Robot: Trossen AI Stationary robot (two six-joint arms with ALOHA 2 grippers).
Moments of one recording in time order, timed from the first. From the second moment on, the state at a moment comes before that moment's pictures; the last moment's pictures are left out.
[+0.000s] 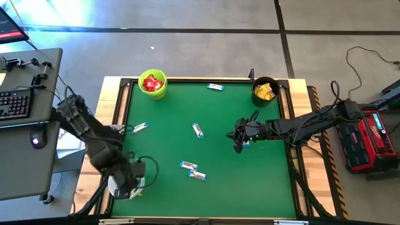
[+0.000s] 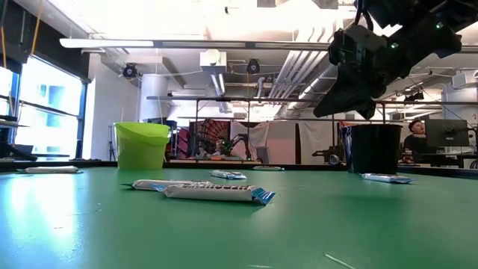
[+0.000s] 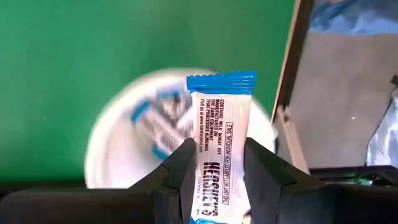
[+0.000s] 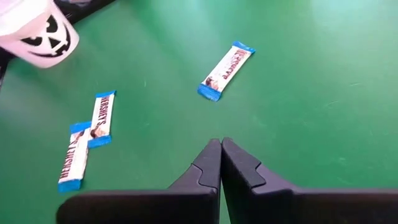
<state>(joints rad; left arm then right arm) -0.82 1.38 1.25 -1.23 0.10 -0.93 0.11 1.23 0.52 0.09 0.22 0.54</state>
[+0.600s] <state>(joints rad) -0.91 1.38 0.98 -1.08 0.09 -1.13 0.11 1.23 0.52 0.14 0.28 0.54</state>
